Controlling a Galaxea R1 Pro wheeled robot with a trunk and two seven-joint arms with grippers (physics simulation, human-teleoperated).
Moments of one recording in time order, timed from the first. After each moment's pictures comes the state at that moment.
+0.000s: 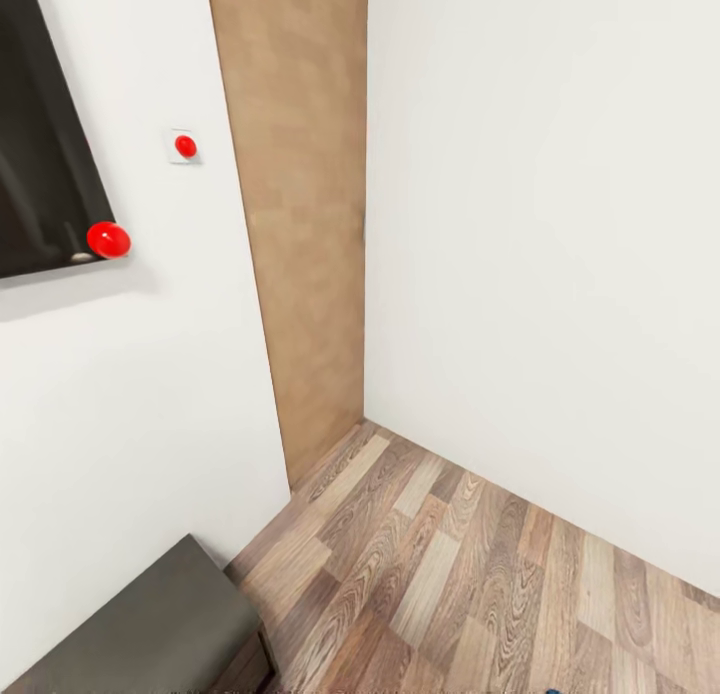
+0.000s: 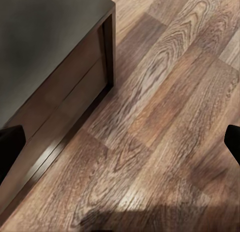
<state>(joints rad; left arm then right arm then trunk) 0.00 -0.02 0.01 -0.63 0.00 -0.18 0.00 -0.01 -0.18 -0.11 -0.47 -0.34 -0.05 0.51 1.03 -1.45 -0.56</state>
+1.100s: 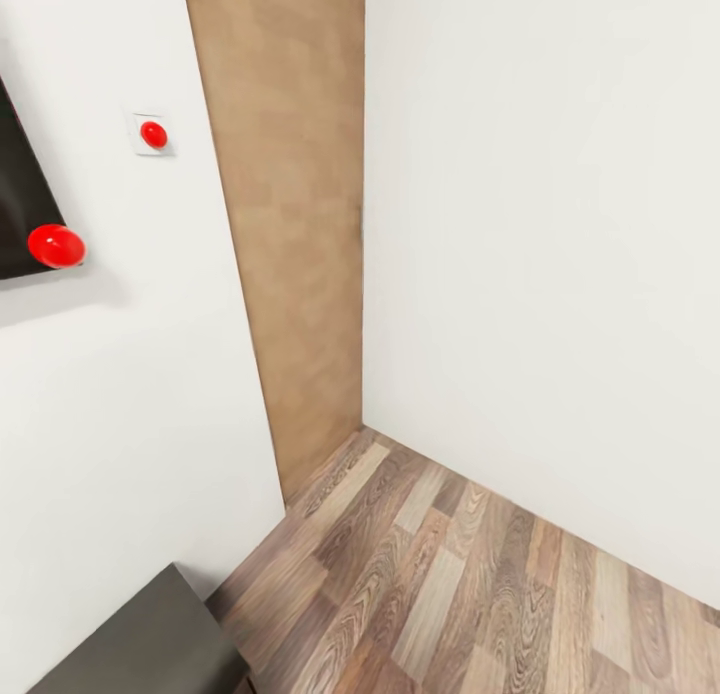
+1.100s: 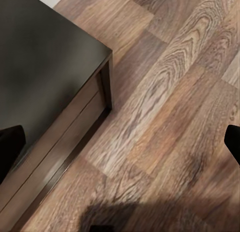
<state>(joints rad) 0.00 -0.02 0.01 -0.63 0.00 -0.18 0.00 -0.01 -0.18 -0.11 -0.47 -0.34 -0.05 0.51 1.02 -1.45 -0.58</state>
